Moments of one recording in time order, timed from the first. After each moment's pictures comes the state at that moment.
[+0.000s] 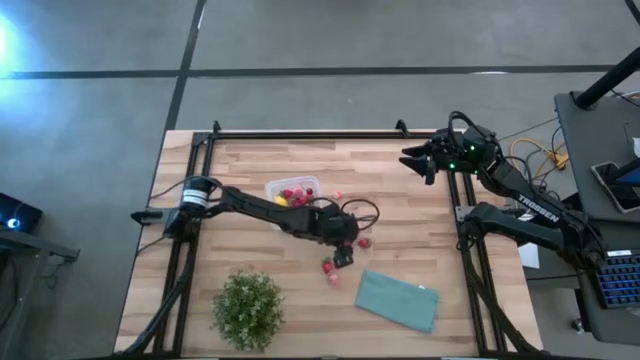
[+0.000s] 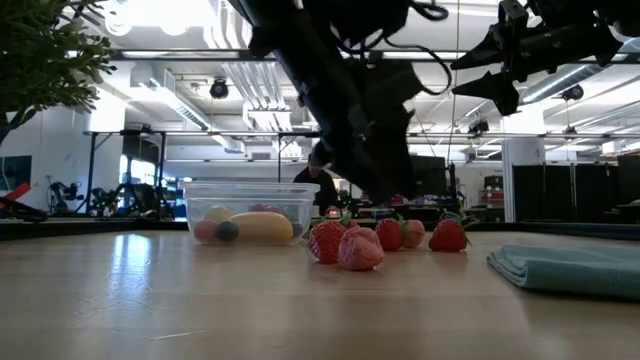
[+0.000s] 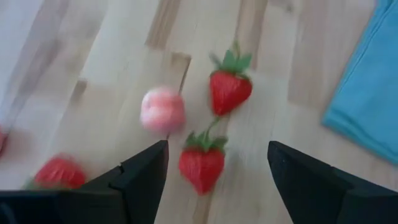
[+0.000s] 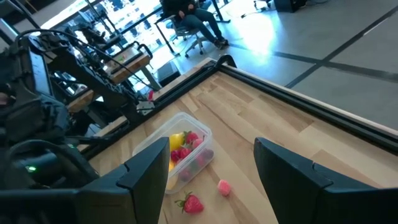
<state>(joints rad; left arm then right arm) -0.11 2.05 1.53 -0.40 -0.17 -0.32 -0.80 0.68 0.54 -0.10 -0.53 0.36</state>
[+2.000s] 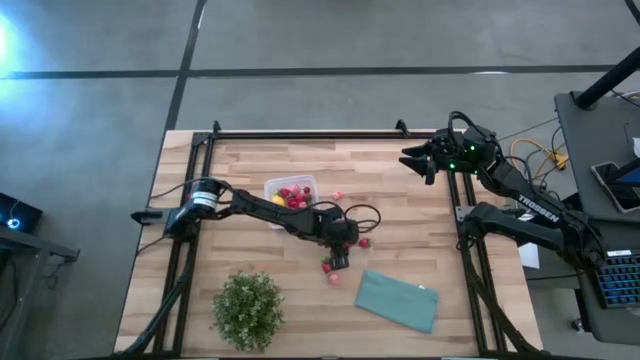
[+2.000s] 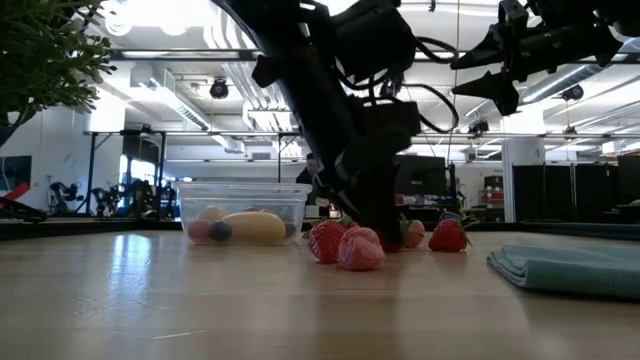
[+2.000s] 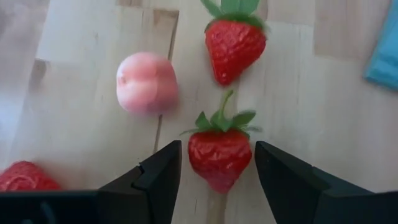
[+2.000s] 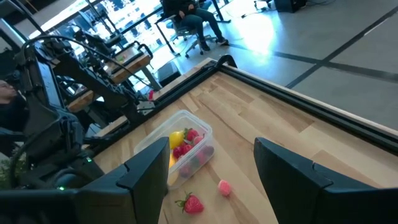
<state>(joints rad) -0.10 2.13 1.53 -0.40 -0.12 -0.20 -0.80 0.68 0.54 -0.10 -0.53 0.36</state>
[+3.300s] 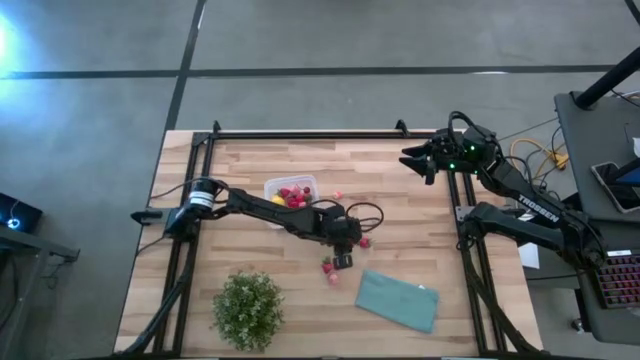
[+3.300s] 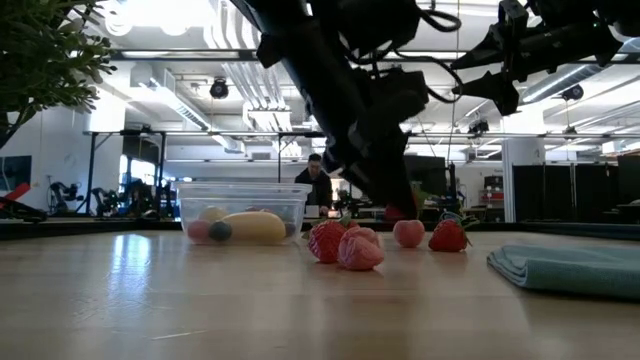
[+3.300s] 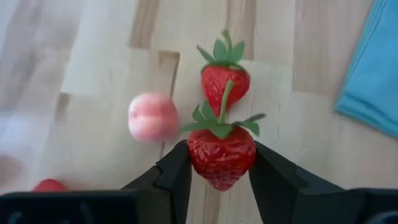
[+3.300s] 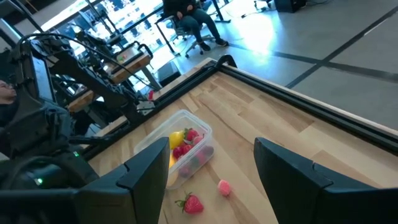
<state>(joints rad) -0.11 2.11 1.57 -0.41 -0.15 -0.20 -0.80 0.68 0.54 -0.10 -0.53 0.36</state>
